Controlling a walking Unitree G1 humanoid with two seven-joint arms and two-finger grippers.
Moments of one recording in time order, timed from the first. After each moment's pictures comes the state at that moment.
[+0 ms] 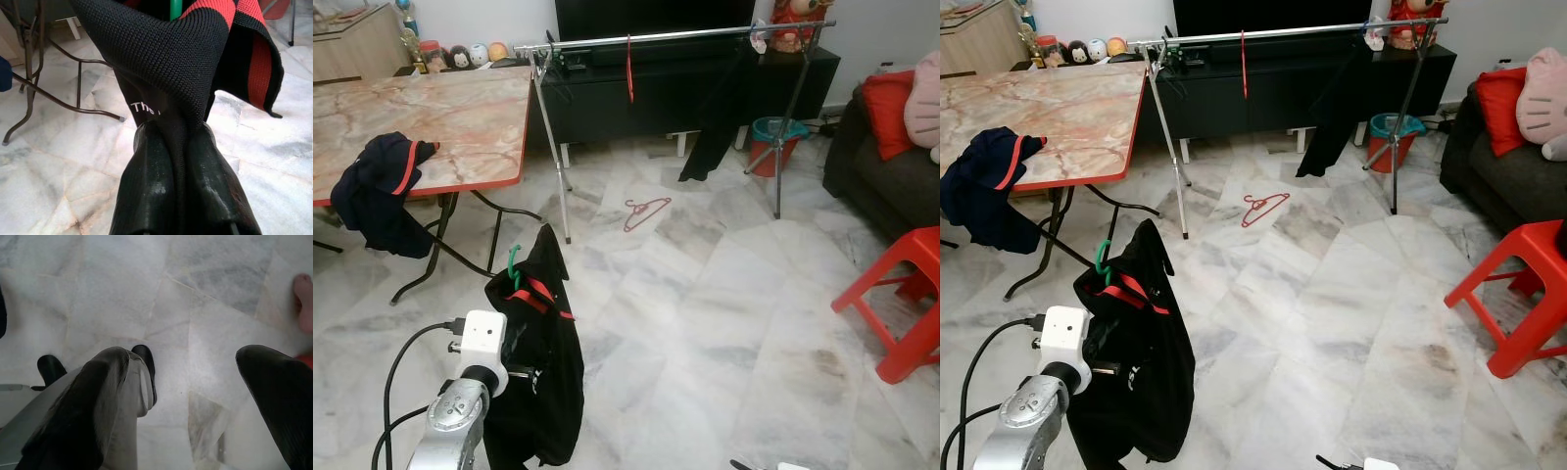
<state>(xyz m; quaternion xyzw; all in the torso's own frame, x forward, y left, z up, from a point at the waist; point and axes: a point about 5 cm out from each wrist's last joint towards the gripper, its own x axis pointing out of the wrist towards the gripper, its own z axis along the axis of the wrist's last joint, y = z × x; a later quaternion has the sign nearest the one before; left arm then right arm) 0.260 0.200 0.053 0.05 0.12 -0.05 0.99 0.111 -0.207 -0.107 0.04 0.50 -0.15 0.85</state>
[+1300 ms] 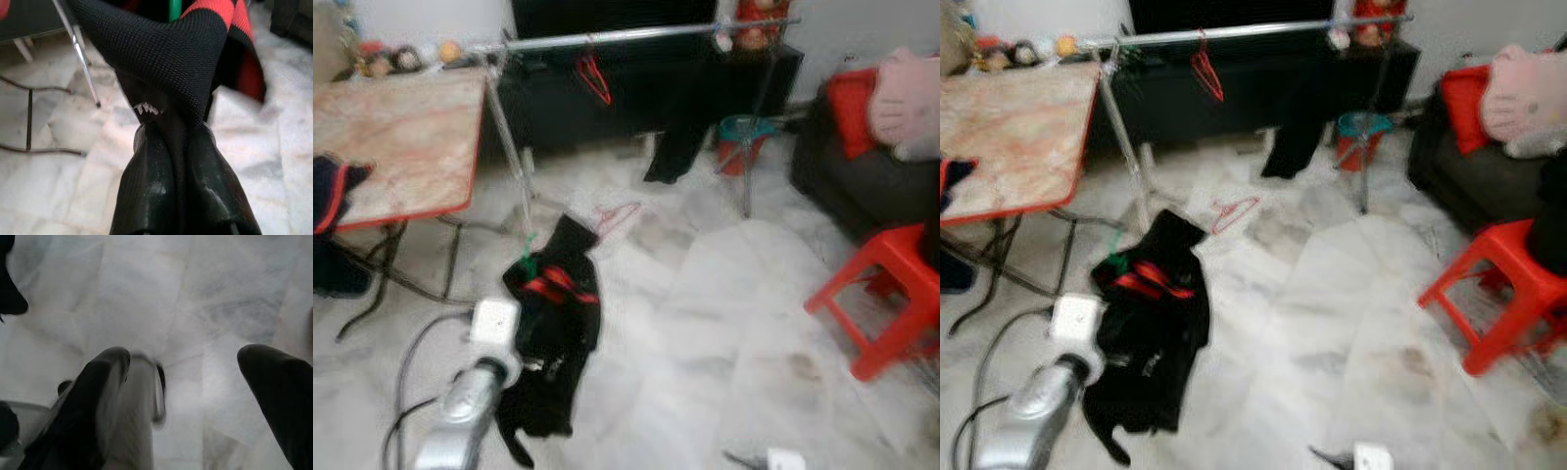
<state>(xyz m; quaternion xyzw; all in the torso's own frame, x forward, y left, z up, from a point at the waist) 0.269 0.189 0.060 0.03 0.10 -0.07 0.99 0.122 -0.194 -0.106 0.03 0.50 -0.09 0.86</state>
